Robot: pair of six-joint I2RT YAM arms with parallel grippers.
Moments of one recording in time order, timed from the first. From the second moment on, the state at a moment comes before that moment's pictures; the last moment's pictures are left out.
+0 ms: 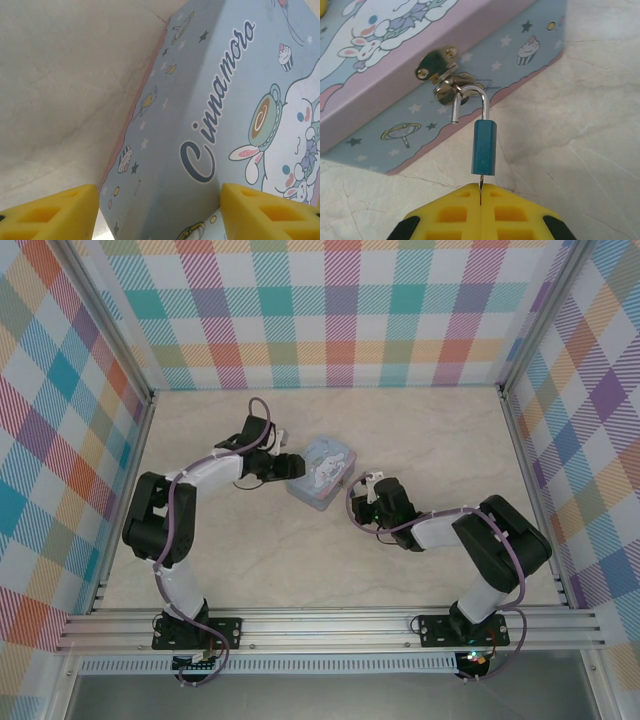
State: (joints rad) left arm -0.35 1.81 1.20 -0.39 0.34 -0.38; right arm 0.61 1.64 0.54 0.50 -0.06 0.34
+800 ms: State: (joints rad) left arm -0.35 1.78 1.10 -0.24 0.34 -0.42; right arm 0.59 1.71 0.66 0.42 -0.09 0.52
